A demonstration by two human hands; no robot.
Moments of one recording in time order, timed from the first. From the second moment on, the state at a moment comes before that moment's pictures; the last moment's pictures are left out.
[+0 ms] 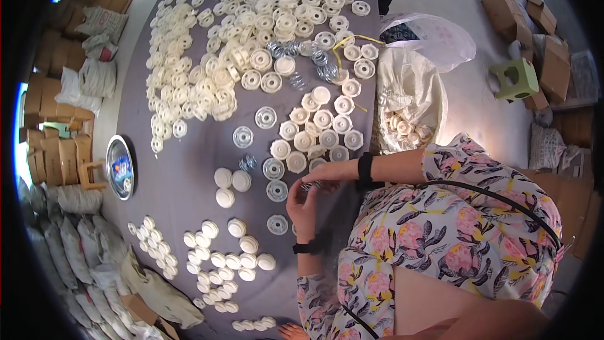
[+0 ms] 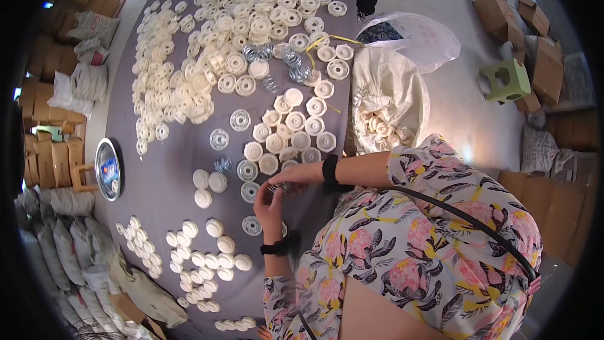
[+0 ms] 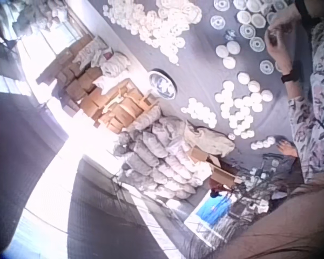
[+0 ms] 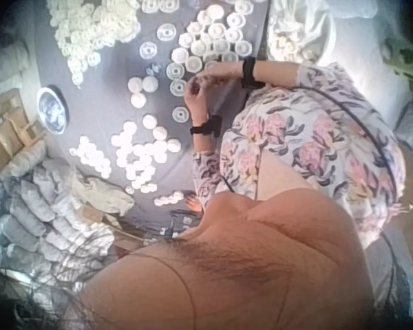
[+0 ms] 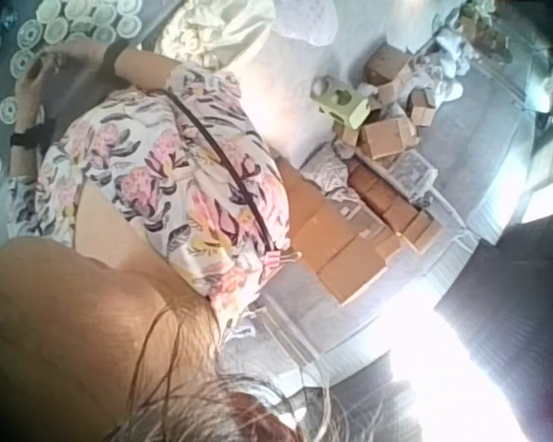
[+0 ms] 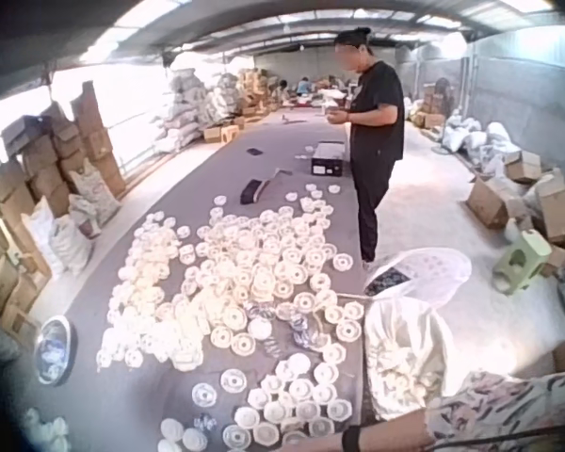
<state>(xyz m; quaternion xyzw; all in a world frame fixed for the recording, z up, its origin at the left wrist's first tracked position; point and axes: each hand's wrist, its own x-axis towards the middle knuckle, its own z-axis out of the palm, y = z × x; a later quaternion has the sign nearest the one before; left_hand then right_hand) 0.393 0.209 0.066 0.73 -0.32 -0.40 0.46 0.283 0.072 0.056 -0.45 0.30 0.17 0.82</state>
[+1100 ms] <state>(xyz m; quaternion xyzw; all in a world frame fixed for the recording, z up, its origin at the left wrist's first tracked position) 0.455 -0.049 0.047 0.69 -0.51 -0.32 0.41 0.296 -0.110 0.032 -0.33 0.43 -0.15 0.82</state>
